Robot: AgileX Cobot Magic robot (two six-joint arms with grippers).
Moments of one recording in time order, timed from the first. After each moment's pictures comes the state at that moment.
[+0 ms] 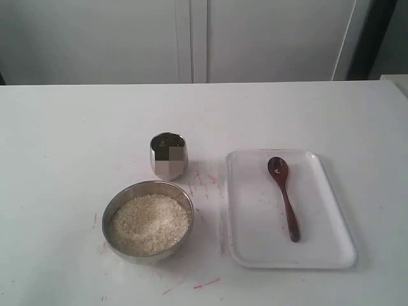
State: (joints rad) left arm 0.05 0.00 0.00 -0.06 -0.08 -0.05; right arm 0.32 0.54 -0.84 -0.18 0.94 0.23
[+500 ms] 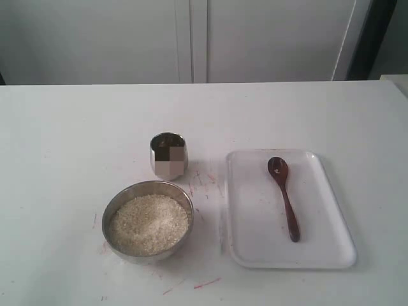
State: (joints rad) left arm 0.05 0.00 0.00 -0.06 -0.08 -0.05; right arm 0.32 0.08 -0.84 0.02 1.00 0.01
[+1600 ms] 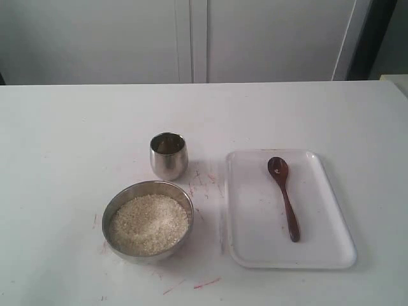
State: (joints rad) left arm 0.05 0.00 0.00 -0.06 -0.08 -0.05; right arm 0.23 0.16 -0.37 -0.21 -0.03 0.02
